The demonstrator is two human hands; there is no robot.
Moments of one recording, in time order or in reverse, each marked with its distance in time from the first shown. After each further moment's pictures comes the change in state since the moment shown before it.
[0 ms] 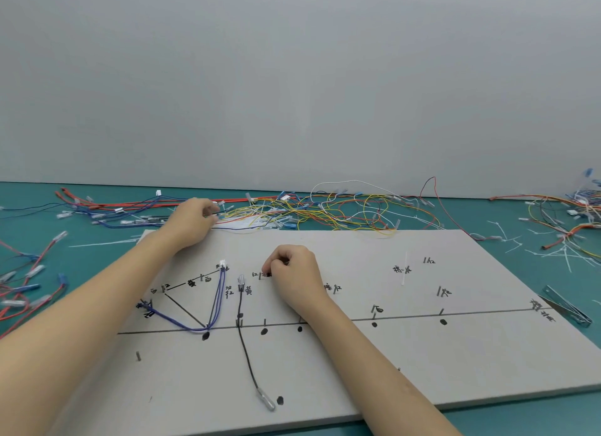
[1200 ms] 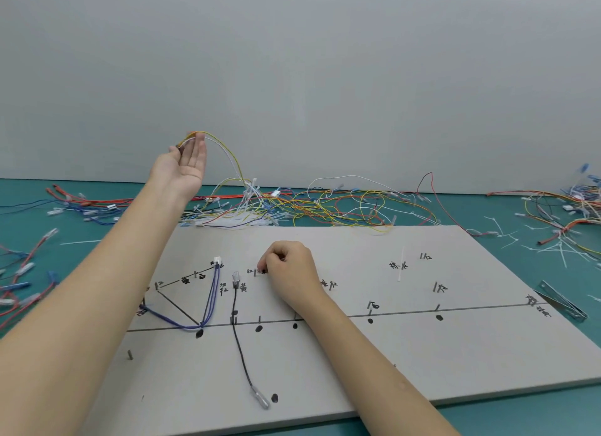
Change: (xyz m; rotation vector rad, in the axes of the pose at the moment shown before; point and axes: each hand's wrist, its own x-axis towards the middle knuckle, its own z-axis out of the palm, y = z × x) left_hand 0.026 0.061 -0.053 -2.239 0.278 -0.386; right_hand 0.003 0.003 0.001 0.019 -0.007 -0.017
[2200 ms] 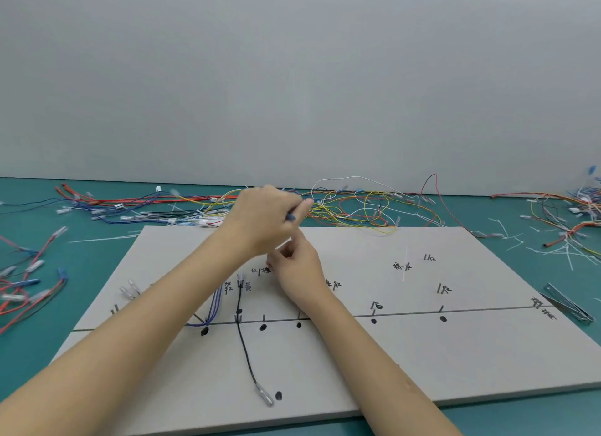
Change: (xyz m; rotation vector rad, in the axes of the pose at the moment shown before) left_hand -0.103 -0.084 -0.018 2.223 -0.862 1.085; right_hand 0.000 0.003 0.000 0.147 0.037 0.009
